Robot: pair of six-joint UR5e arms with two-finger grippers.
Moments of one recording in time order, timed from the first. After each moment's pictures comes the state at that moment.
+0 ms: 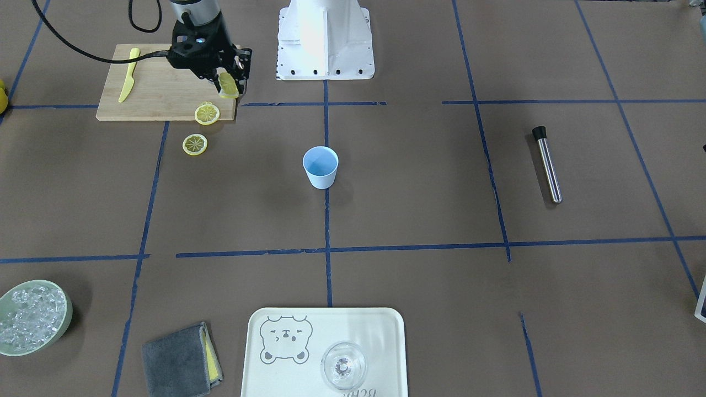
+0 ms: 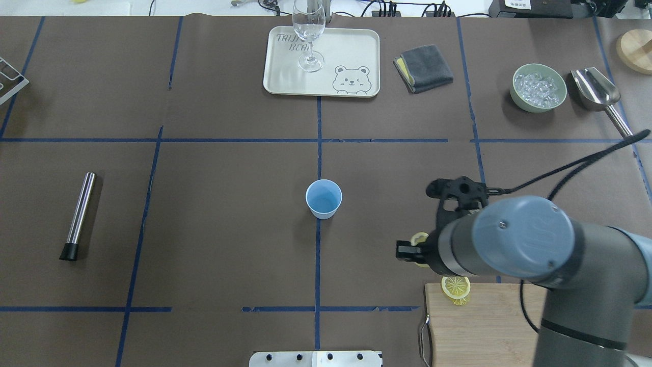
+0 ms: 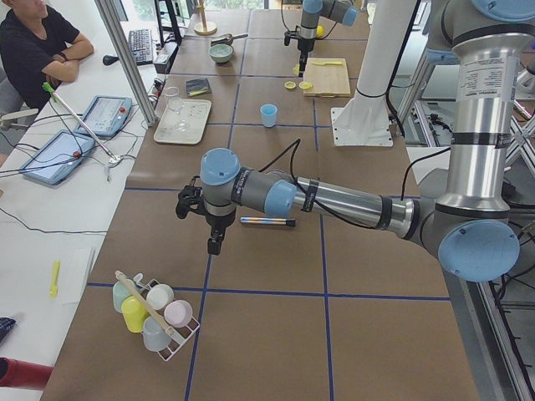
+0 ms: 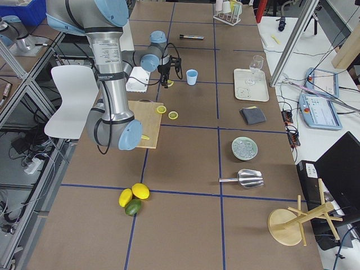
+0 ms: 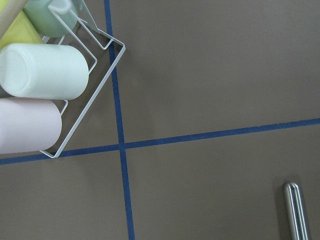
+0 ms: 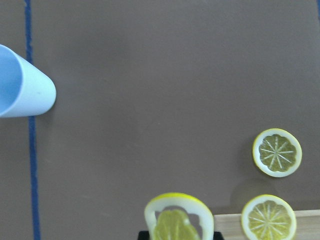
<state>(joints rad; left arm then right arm) -1.48 -1.58 -1.76 -1.68 -2.34 -0.15 0.37 -1.21 2.22 -1.77 1.74 1.42</state>
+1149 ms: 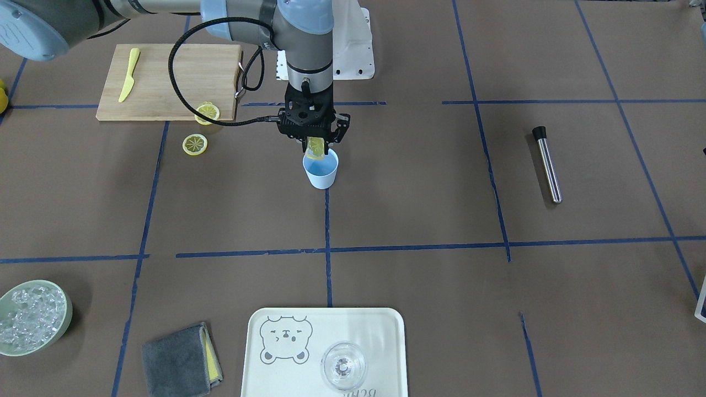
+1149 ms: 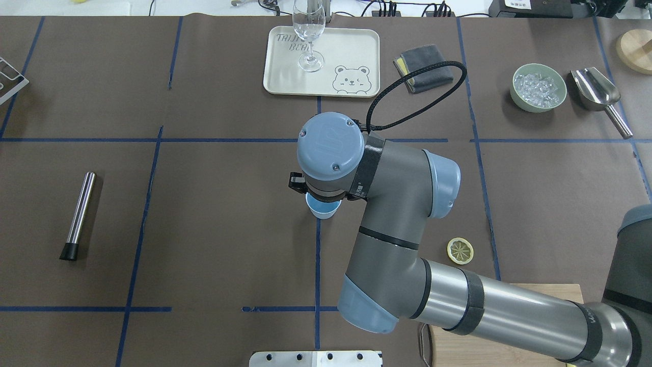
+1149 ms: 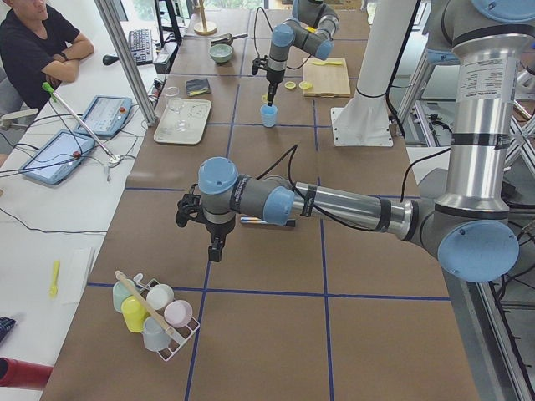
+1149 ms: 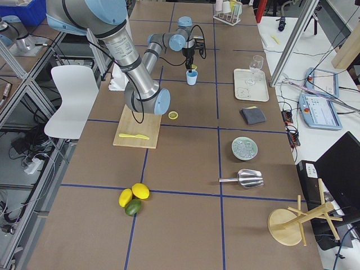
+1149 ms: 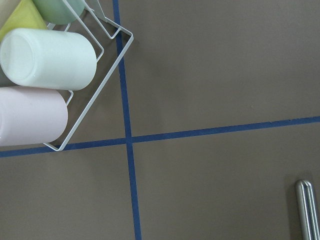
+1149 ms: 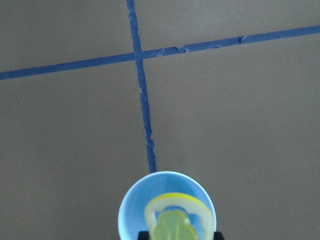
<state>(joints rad) -1.48 -1.58 -1.73 -1.68 -2.34 -0.14 0.45 -0.76 1.69 -1.74 1.73 1.41</state>
